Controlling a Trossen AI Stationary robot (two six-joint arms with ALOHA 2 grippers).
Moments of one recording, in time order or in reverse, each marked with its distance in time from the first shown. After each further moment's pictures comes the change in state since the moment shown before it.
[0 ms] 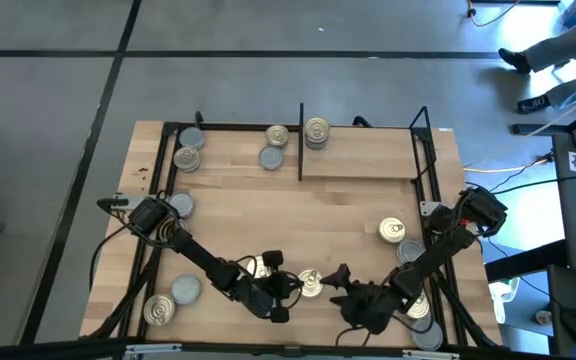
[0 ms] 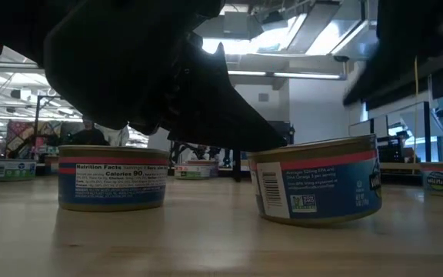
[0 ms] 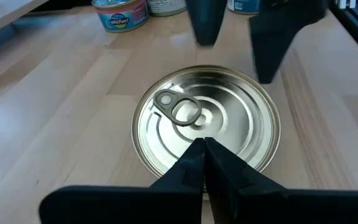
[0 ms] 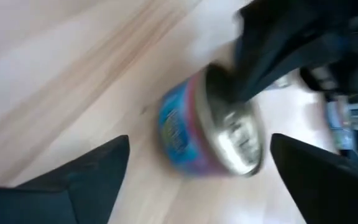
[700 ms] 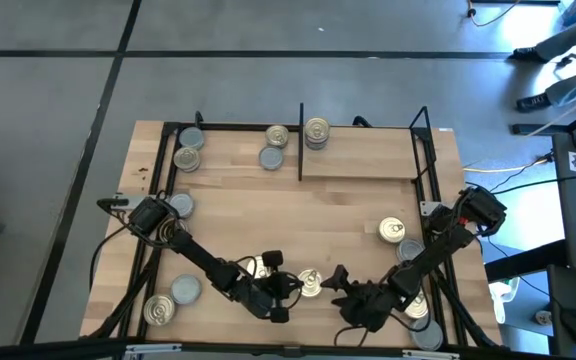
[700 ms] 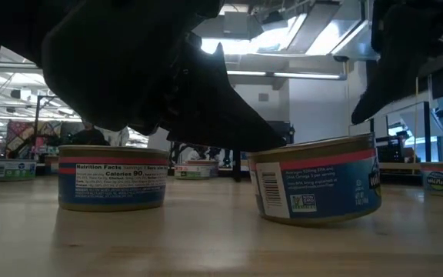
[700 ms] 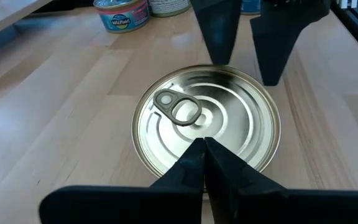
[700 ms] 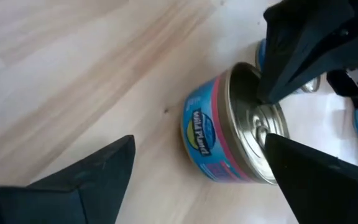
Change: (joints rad) left arm -0.005 0.001 0.000 0.000 -0.011 0.000; right arm -0.018 0.000 0.000 0.012 -0.081 -0.009
